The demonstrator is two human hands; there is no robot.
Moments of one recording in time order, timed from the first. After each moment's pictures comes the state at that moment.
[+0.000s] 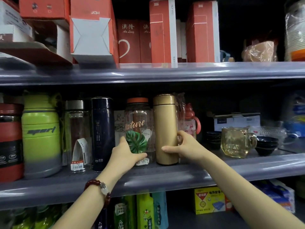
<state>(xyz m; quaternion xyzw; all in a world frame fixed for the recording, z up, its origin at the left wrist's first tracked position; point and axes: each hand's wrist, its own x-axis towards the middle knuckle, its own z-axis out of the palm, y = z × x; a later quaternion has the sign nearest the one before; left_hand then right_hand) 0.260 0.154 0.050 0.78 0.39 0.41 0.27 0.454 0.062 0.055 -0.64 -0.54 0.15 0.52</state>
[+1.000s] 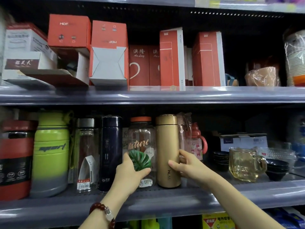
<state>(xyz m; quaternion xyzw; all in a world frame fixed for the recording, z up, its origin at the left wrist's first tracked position) 0.252 0.154 0.053 0.76 0.36 0.45 0.30 0.444 0.067 0.060 -0.57 -0.57 0.23 0.54</state>
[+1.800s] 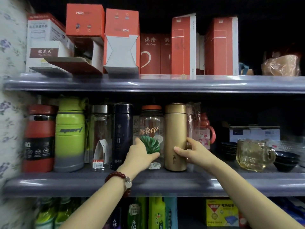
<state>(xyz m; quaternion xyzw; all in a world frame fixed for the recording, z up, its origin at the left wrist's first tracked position) 0.253 0.148 0.065 0.79 0.43 0.38 0.20 0.435 0.065 0.063 -0.63 -0.55 0.15 0.52</state>
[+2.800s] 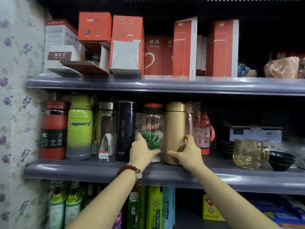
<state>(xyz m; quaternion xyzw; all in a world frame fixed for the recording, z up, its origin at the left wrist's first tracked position) 0.263 0.132 0.054 0.74 0.45 0.46 0.19 0.404 0.059 0.050 -0.69 -0.50 0.01 0.53</state>
